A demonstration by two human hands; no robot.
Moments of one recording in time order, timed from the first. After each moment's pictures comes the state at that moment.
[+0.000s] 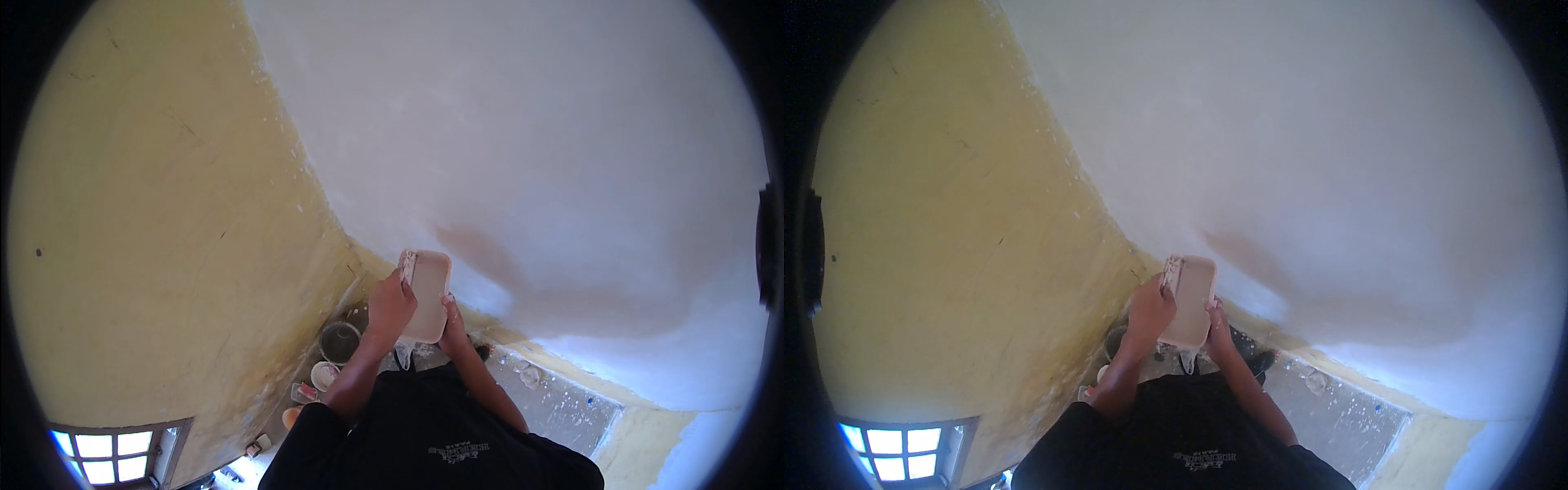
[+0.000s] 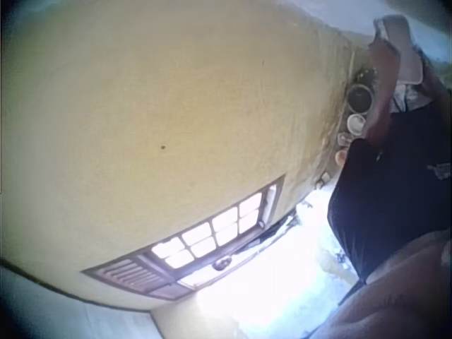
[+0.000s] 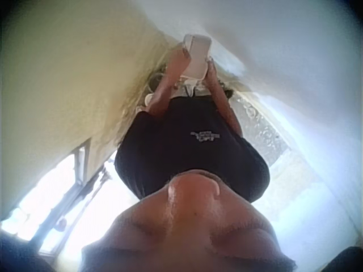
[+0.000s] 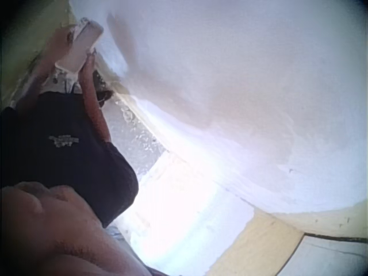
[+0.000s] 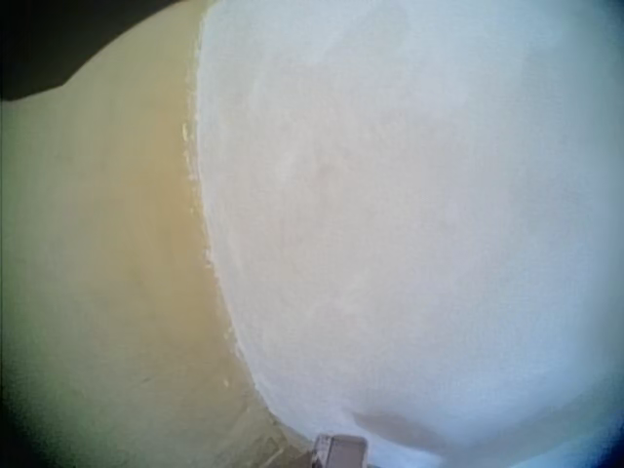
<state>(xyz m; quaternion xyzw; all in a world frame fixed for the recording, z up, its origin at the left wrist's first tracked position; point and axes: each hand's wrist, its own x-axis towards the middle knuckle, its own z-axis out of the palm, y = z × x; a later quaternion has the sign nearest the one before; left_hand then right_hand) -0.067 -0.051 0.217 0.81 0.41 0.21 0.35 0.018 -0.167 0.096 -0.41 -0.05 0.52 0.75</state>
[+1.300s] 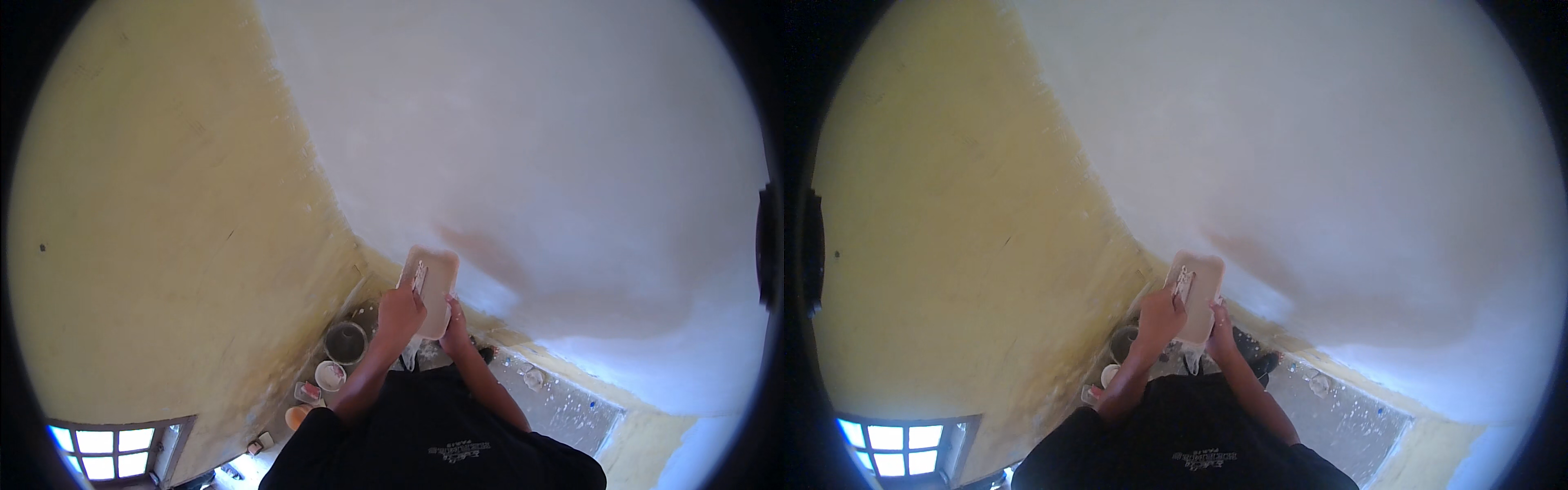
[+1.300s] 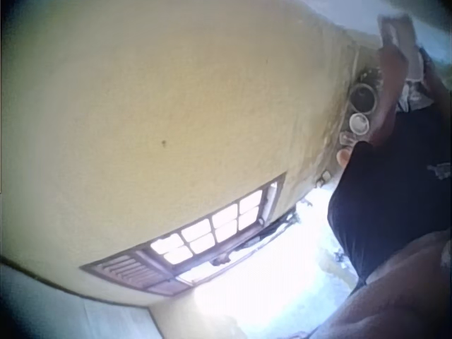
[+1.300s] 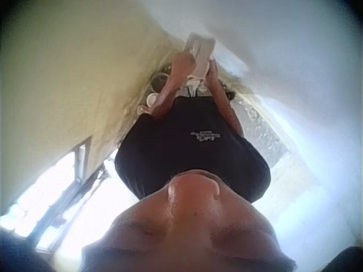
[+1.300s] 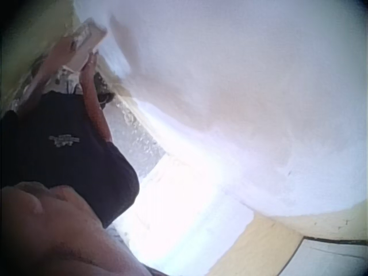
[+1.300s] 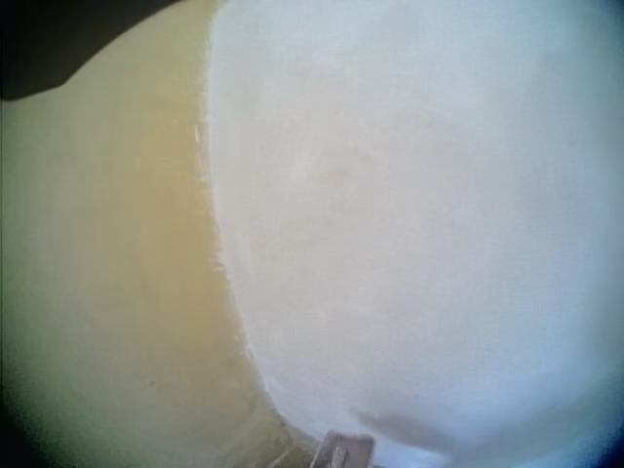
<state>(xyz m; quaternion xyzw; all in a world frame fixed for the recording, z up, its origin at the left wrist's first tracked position) -0.085 -0.052 0.215 0.83 0.42 0.17 0.34 0.011 -0.152 0.080 -0.37 0.03 0.56 0.74</state>
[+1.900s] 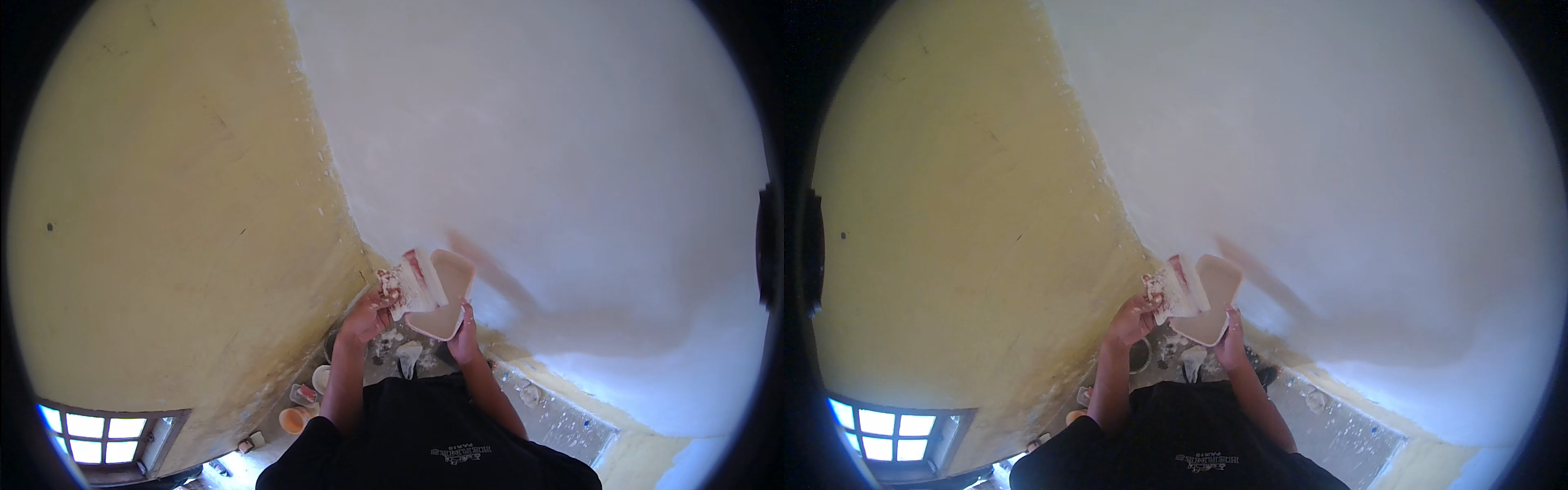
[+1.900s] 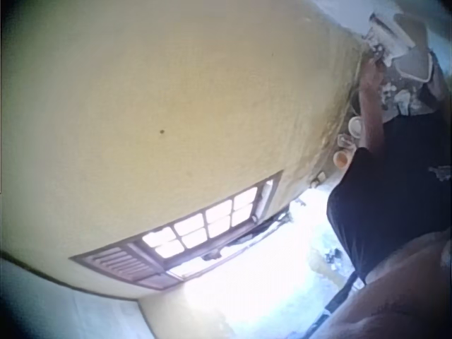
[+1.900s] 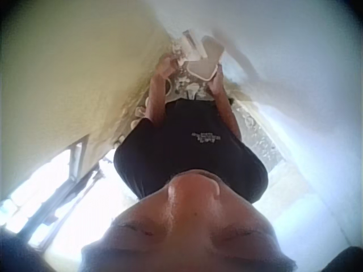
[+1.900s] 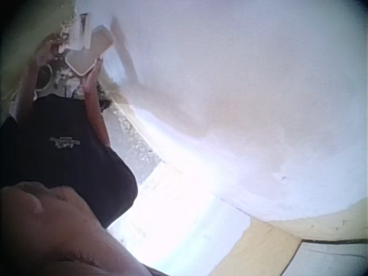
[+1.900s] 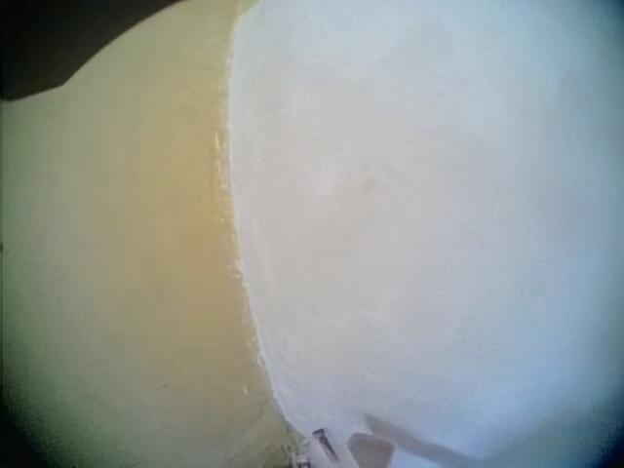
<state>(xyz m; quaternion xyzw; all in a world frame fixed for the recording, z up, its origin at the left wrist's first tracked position) -0.114 -0.014 0.168 0.33 0.24 0.21 0.89 0.040 -0.174 0.118 -0.38 0.03 0.51 0.77</state>
